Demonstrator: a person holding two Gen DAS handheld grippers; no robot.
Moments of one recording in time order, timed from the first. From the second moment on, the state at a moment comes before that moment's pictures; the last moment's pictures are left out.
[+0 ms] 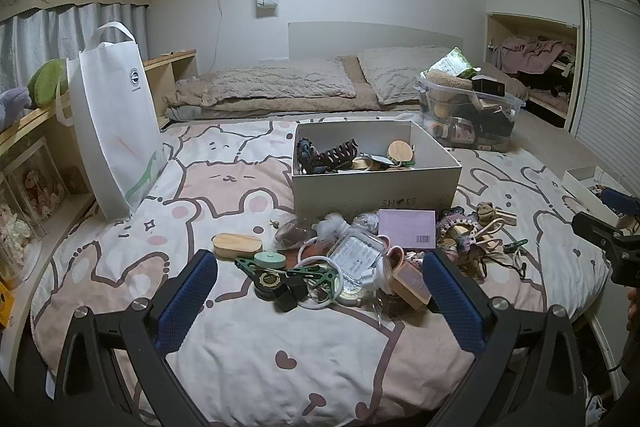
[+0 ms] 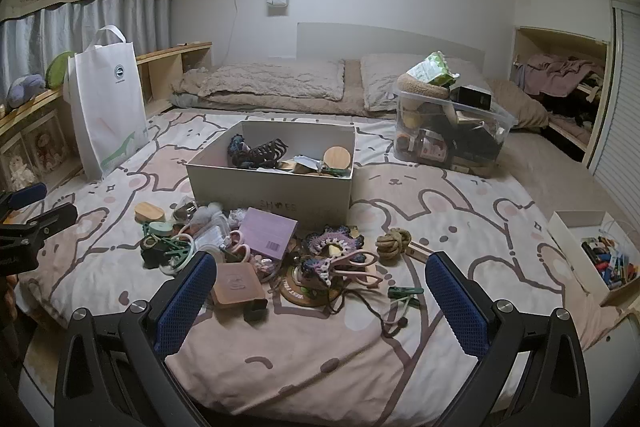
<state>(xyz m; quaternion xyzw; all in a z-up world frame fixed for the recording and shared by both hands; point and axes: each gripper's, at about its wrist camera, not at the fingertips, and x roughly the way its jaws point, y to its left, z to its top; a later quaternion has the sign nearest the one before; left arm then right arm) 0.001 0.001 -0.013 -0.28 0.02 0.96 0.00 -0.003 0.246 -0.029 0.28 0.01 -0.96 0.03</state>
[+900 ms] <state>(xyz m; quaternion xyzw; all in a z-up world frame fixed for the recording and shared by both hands) -0.019 0.008 -0.059 -0.34 0.00 0.94 0.03 -0.022 0.267 -0.064 0.34 0.00 -0.94 0.00</state>
